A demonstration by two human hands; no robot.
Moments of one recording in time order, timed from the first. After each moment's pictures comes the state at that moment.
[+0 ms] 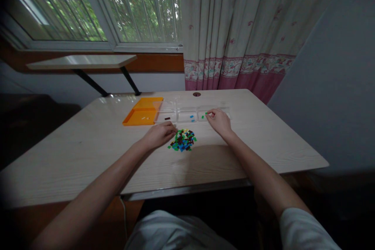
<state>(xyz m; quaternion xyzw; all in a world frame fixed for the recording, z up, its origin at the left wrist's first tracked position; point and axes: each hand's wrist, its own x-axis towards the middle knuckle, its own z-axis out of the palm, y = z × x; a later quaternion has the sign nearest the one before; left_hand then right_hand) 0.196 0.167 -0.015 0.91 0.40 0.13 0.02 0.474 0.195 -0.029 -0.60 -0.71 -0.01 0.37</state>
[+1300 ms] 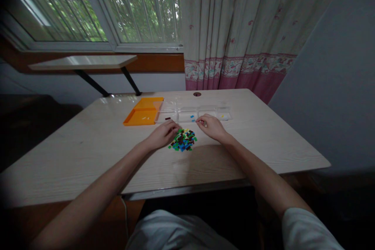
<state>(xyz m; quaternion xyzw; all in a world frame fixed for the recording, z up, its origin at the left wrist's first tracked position) 0.207 0.167 -0.018 0.88 0.38 0.24 0.15 0.451 0.176 -0.026 -0.44 -0.83 0.07 0.34</state>
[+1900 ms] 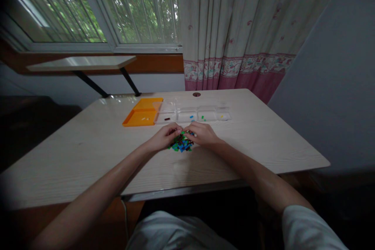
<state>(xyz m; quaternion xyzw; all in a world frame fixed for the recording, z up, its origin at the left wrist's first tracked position) 0.219 0.165 -0.026 0.82 0.35 0.31 0.32 0.422 0.157 -0.031 -0.30 -0.88 0.01 0.36</state>
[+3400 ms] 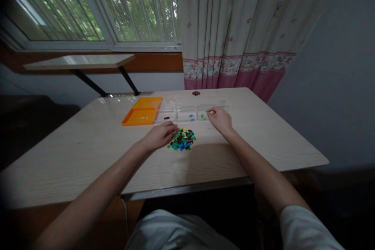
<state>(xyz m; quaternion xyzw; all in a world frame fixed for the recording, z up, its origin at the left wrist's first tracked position) 0.200 0.164 -0.017 0.91 0.38 0.15 0.07 0.481 0.199 -0.033 -0.61 -0.70 -0.03 0.37</state>
